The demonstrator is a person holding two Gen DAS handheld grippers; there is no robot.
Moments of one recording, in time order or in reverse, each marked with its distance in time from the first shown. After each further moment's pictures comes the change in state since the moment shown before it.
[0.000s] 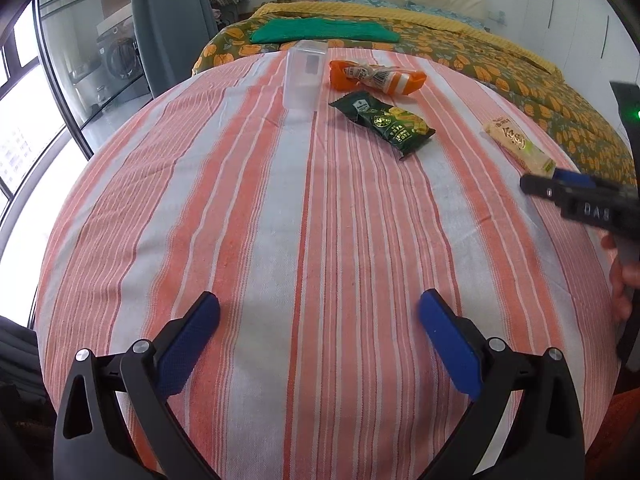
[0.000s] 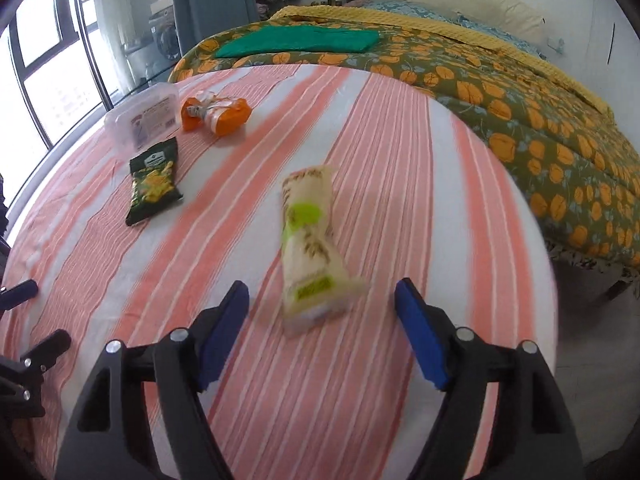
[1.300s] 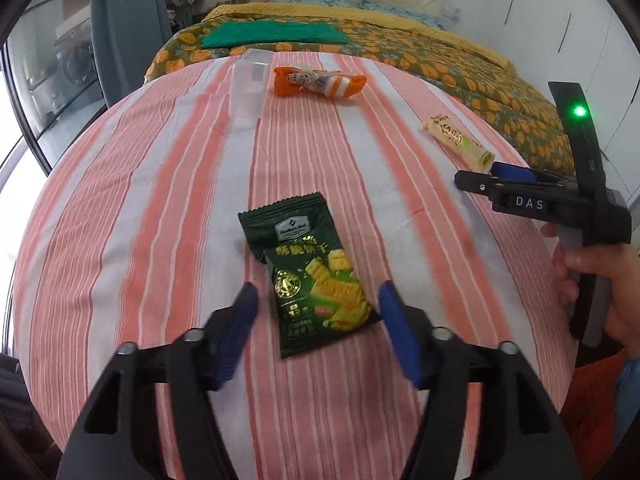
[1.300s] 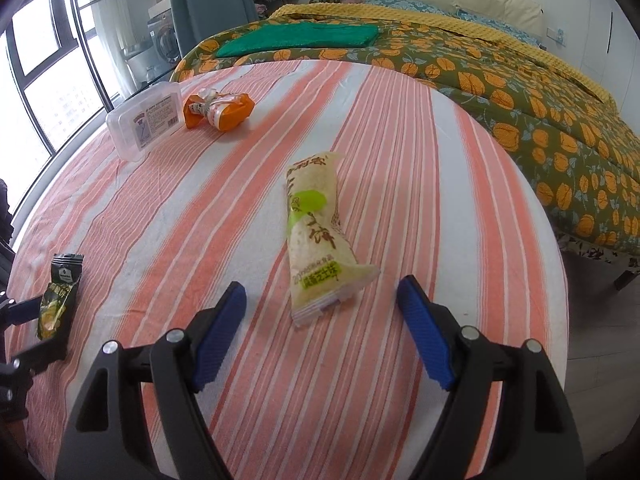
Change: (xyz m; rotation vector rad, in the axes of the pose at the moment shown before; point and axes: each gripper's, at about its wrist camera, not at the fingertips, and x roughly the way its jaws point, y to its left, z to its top) left arm -0.013 -0.006 -0.003 0.060 0.001 -0.179; right arm -0.002 0.002 -0.001 0.020 0.005 0.012
